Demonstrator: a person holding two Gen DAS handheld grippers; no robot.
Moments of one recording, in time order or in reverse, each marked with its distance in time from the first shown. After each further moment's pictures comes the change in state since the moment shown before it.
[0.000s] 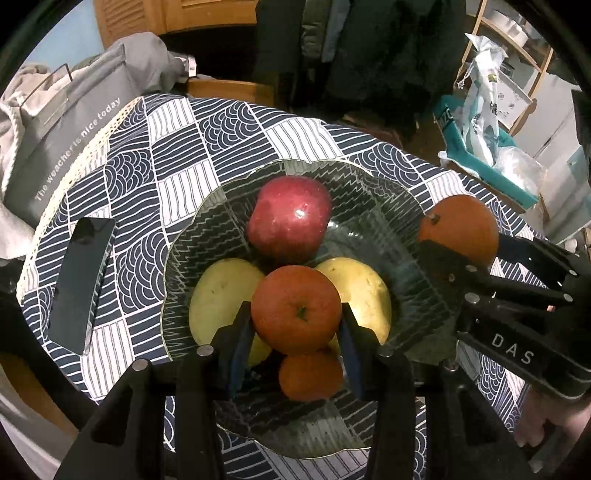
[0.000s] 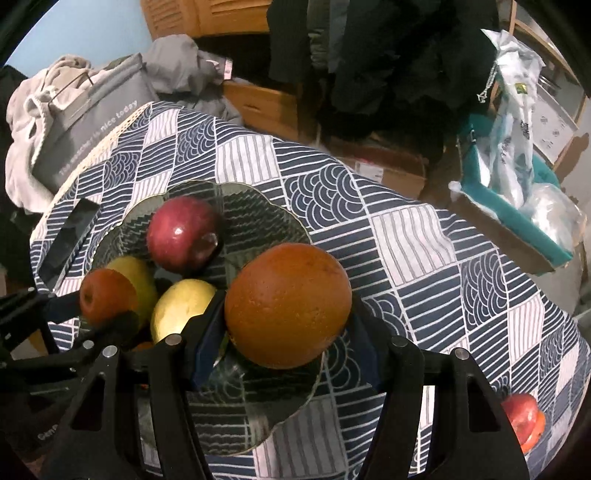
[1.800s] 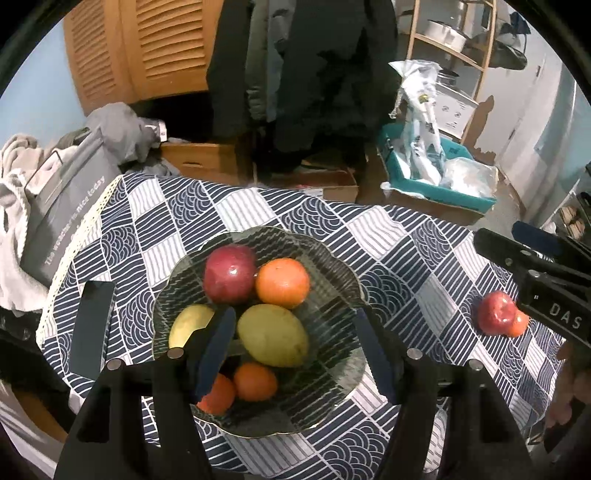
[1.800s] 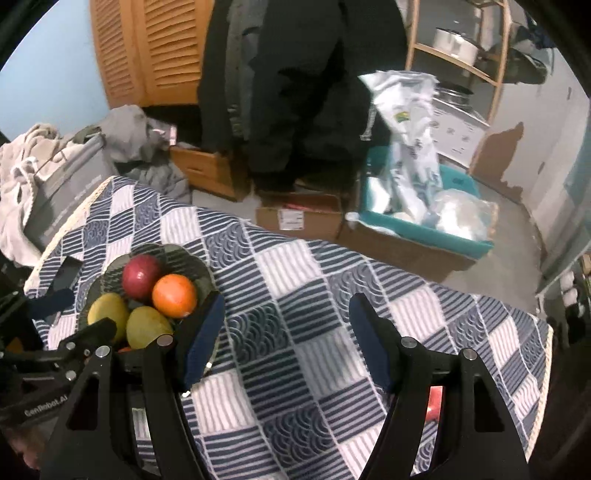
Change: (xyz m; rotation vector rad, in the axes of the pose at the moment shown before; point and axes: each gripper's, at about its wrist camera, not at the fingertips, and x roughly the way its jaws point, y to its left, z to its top) left arm -0.078 -0.068 0.004 0.140 -0.166 -0.031; right arm -0.123 -0.068 -0.025 0.138 -0.194 -0.172
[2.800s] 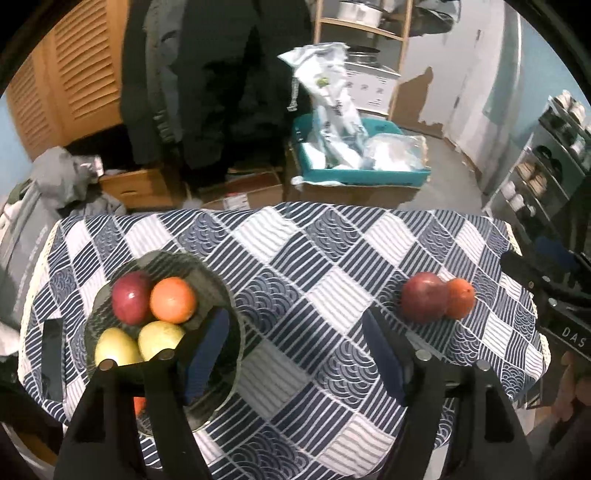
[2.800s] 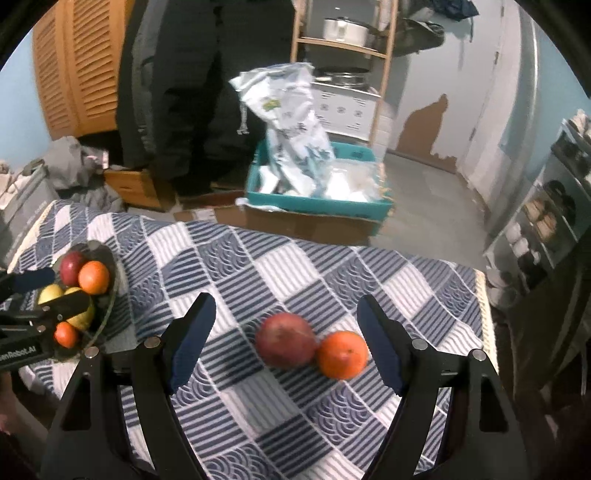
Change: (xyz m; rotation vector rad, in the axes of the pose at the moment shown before) left arm -0.013 -0.123 -0.001 0.178 -0.004 -0.126; right arm -0.072 -0.127 -0.071 0.154 -0.033 -0.195
